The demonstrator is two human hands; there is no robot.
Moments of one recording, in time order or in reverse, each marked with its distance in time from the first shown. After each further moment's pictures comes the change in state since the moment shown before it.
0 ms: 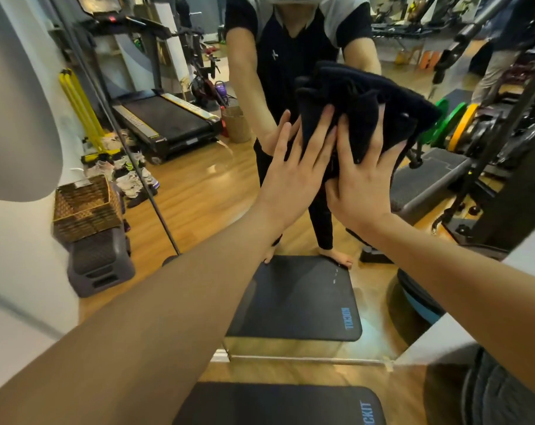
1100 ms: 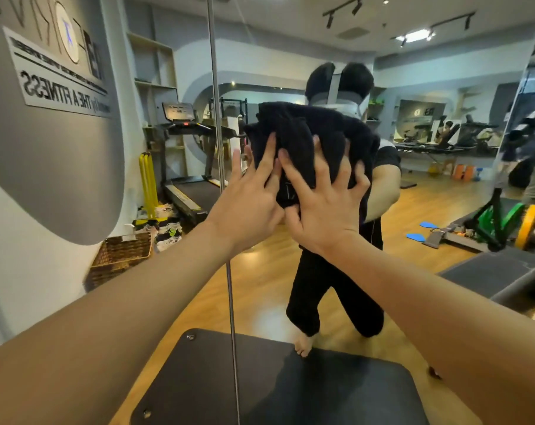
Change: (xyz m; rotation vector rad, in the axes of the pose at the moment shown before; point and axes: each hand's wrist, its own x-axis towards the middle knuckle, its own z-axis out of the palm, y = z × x) left_hand -0.139 -0.163 0.005 0.184 -0.106 -0.109; right_hand 0.004 -0.176 0.119 -0.038 0.348 -0.241
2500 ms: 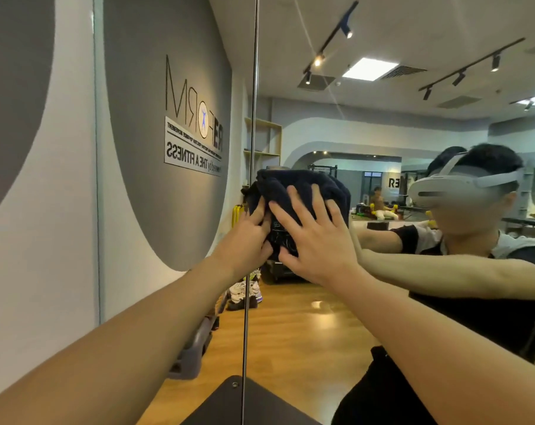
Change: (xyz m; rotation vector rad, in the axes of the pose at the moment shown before) left_hand -0.032 0.029 0.014 -0.029 -0.009 -0.396; right_hand -0.006 0.013 0.022 0.154 0.055 -0.372
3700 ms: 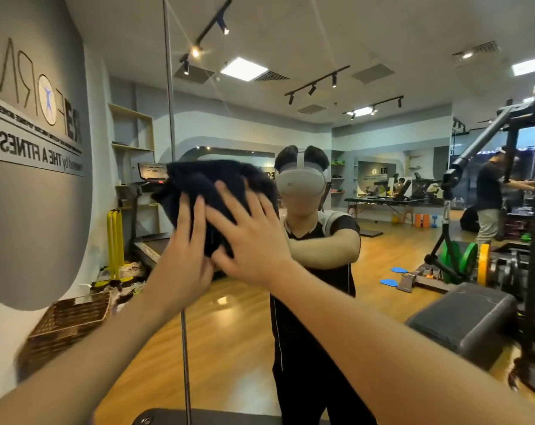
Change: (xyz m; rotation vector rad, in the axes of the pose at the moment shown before) left_hand 0.000 -0.033 0.060 -0.393 0.296 0.268; right_hand 0.013 -0.032 -0.003 0.009 -0.051 0.106
